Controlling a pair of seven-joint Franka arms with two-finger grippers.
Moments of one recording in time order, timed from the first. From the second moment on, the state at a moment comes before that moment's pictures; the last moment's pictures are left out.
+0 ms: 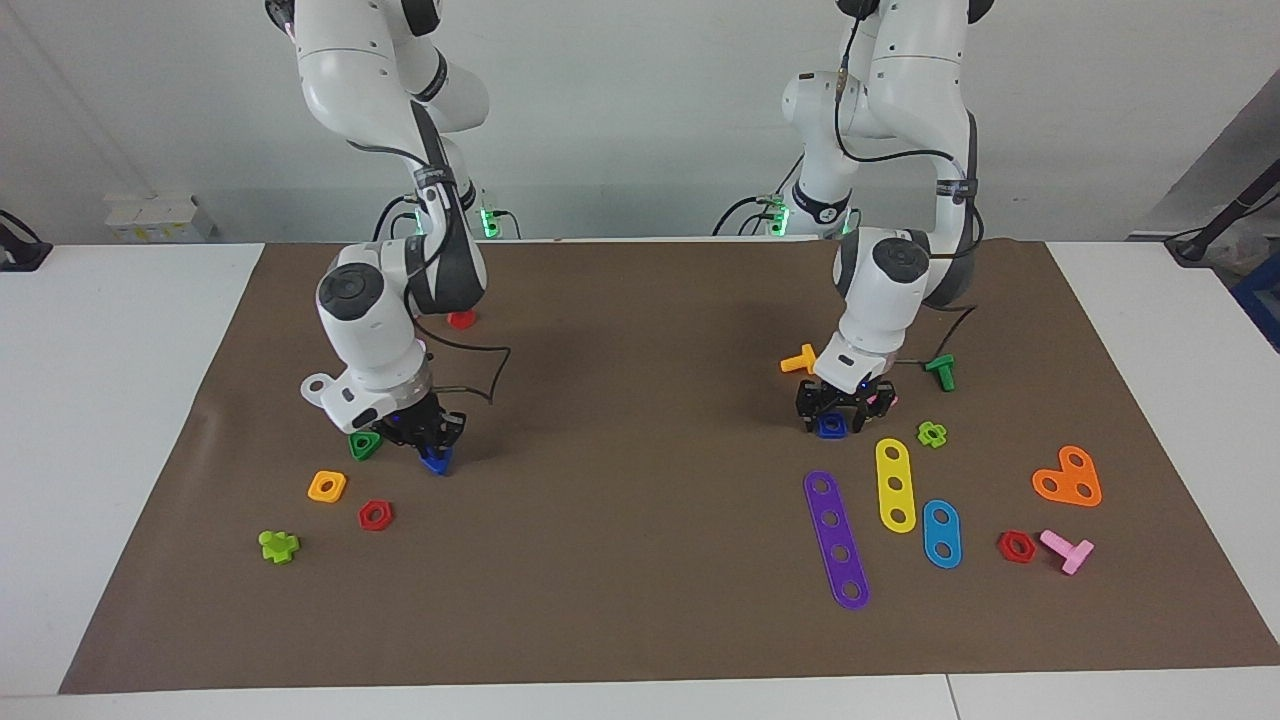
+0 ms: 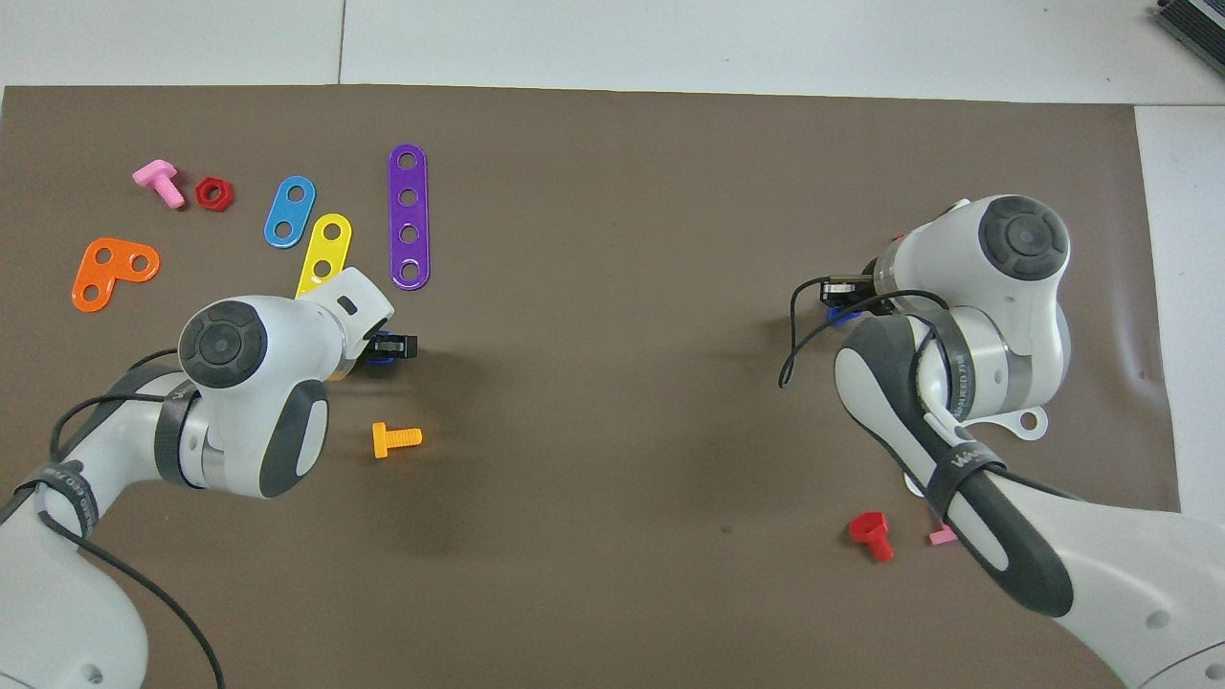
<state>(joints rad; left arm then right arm) -0.25 0.22 0.00 -2.23 0.02 2.62 -0.15 0.17 0.32 0.01 -1.92 -0.01 2.33 0.28</state>
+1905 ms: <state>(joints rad) -0.33 0.30 0.00 -1.79 -0.06 2.20 -0.29 0.53 0.33 0.00 -1.72 -0.08 2.17 0.97</state>
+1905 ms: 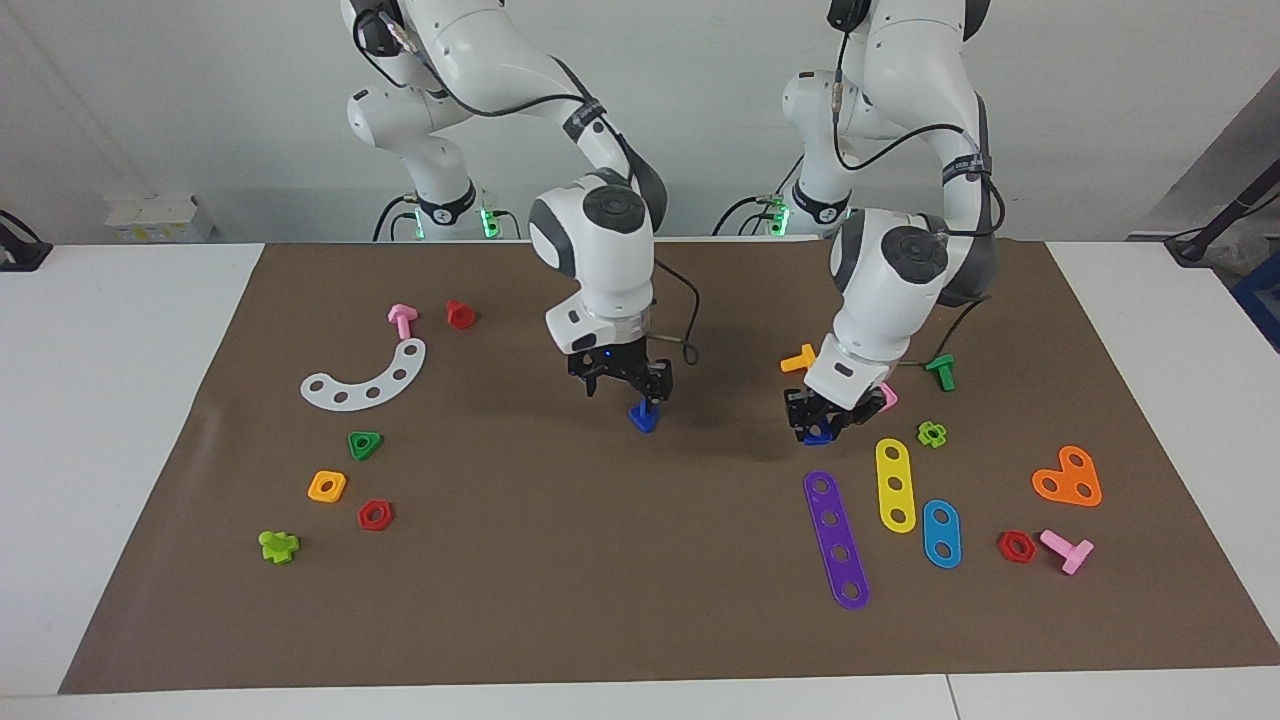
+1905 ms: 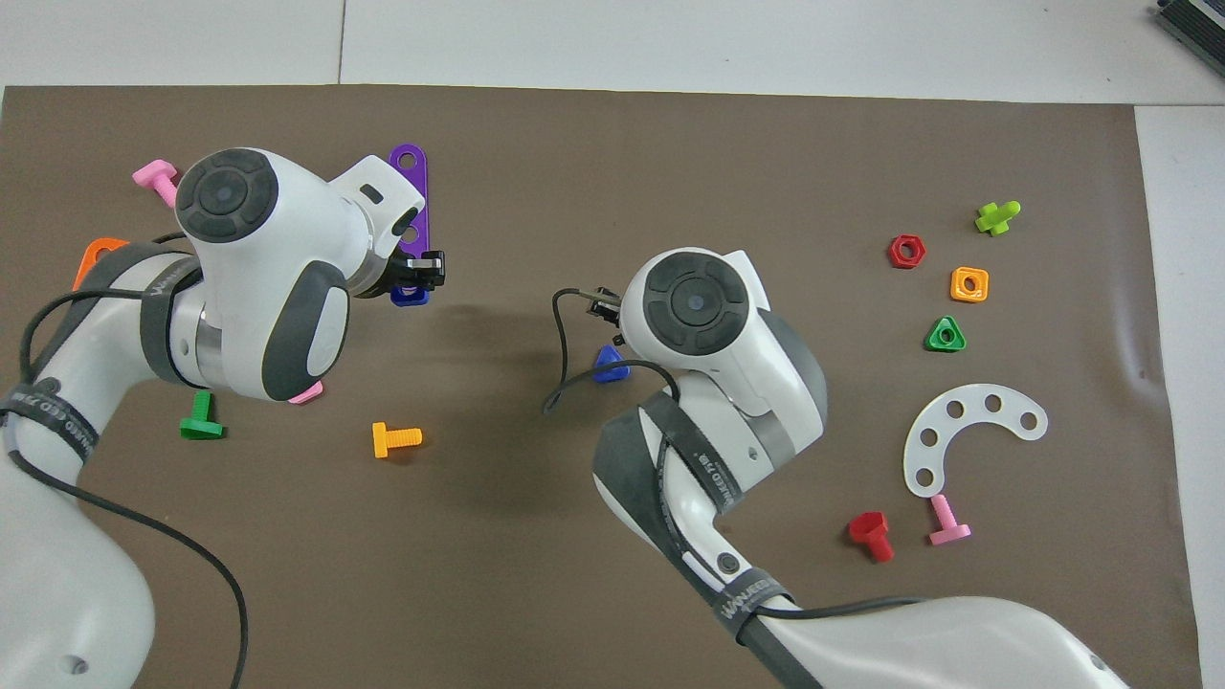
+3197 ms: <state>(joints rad) -0.68 0.45 0.00 -1.68 -0.17 2.24 -0.62 0.02 -0.03 -0.01 -1.67 -0.01 1.71 0.17</state>
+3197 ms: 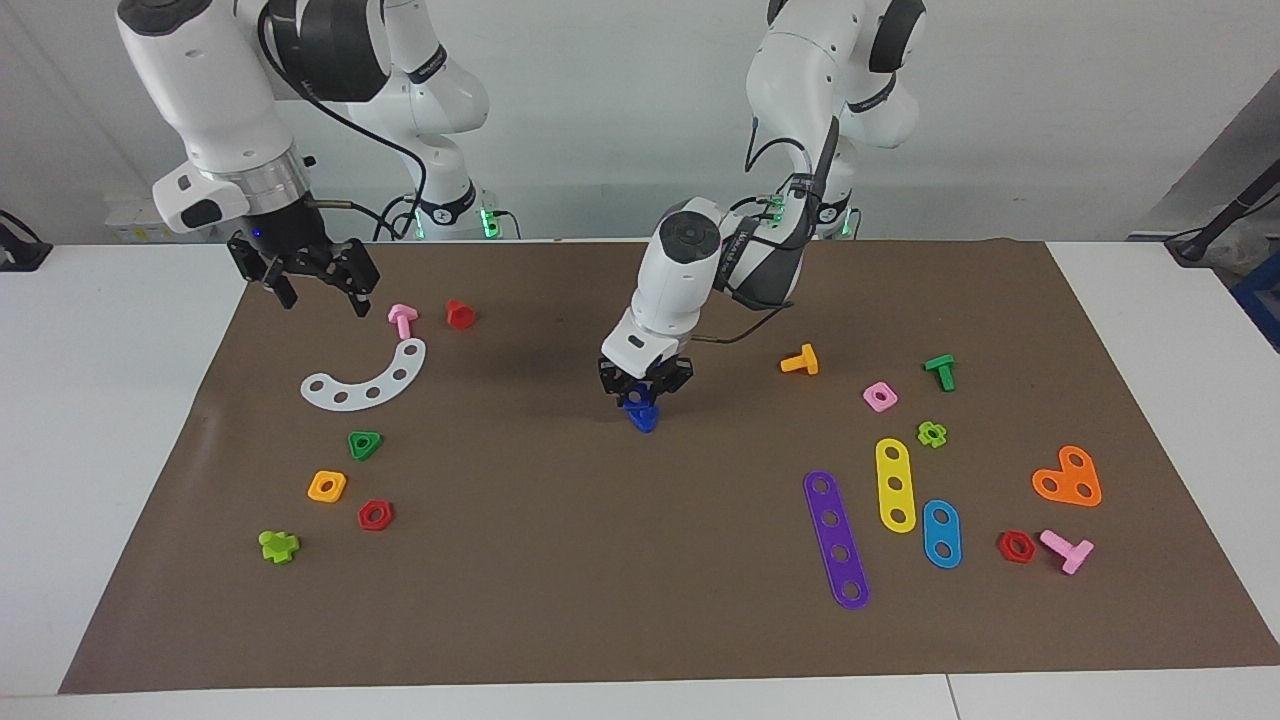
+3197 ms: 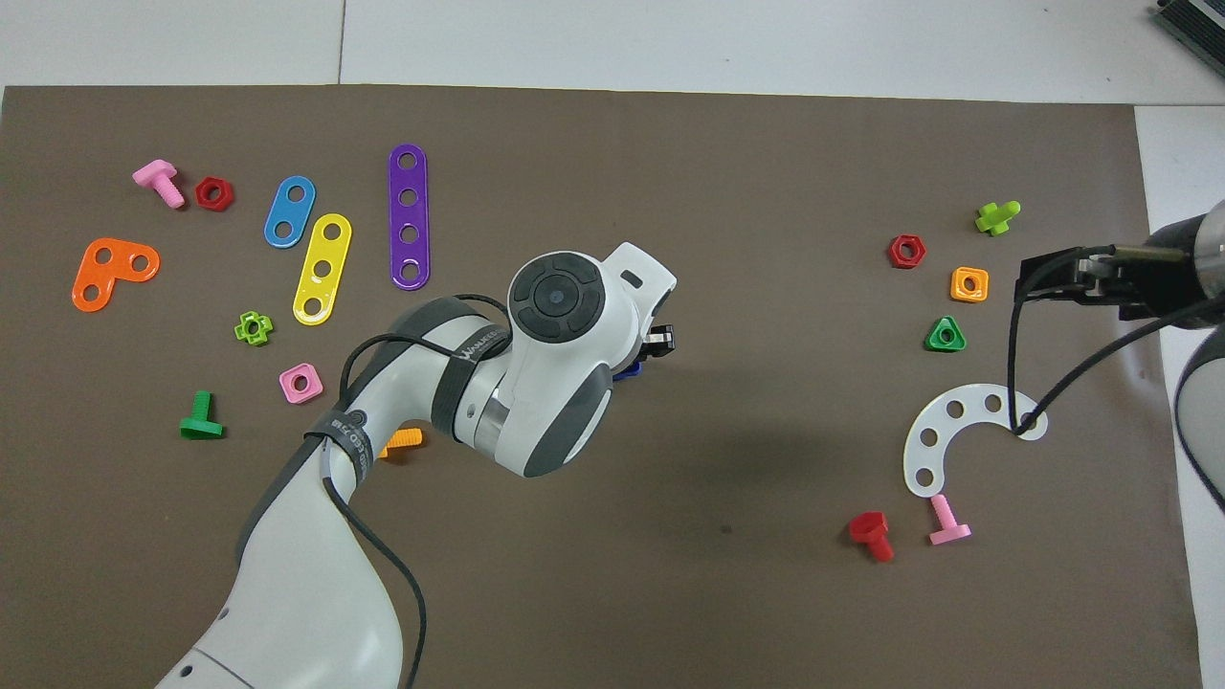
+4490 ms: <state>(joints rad) -0.70 0.46 0.01 -1.76 -0.15 2.26 -0.62 0.01 -0.02 0.00 -1.62 -0.01 1.56 0.10</state>
